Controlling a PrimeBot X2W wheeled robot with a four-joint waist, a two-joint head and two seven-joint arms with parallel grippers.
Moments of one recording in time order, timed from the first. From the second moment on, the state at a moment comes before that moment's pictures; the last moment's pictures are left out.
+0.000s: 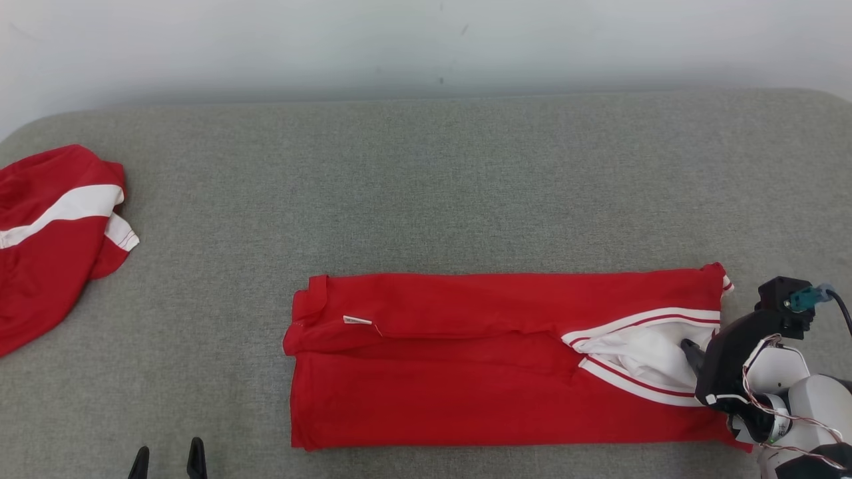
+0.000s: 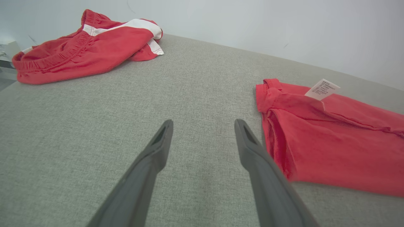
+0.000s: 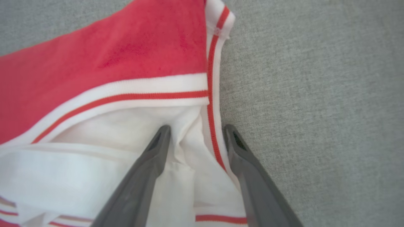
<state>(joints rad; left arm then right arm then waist) 0.21 0.25 -0.08 0.02 -0.46 0.02 -0.26 -0.43 -0.17 -0.16 0.63 0.22 0.13 0.60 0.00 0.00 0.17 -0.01</state>
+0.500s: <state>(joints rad) 0.20 0.25 -0.06 0.04 -0.47 0.00 -0.26 -0.45 -0.24 -0.25 0.62 0.18 0.13 0.53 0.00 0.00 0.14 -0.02</state>
